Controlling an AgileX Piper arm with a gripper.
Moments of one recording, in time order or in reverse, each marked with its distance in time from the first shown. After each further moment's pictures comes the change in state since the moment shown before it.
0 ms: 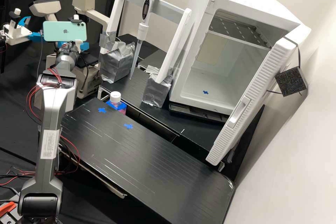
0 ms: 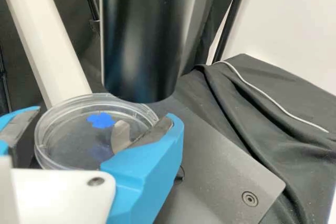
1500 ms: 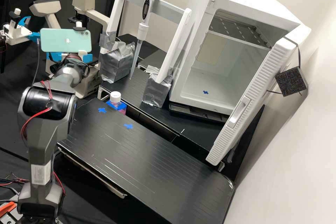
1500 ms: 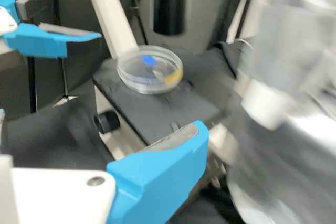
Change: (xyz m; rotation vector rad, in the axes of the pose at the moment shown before) arm -0.186 0.015 0.024 0.061 0.050 -0.089
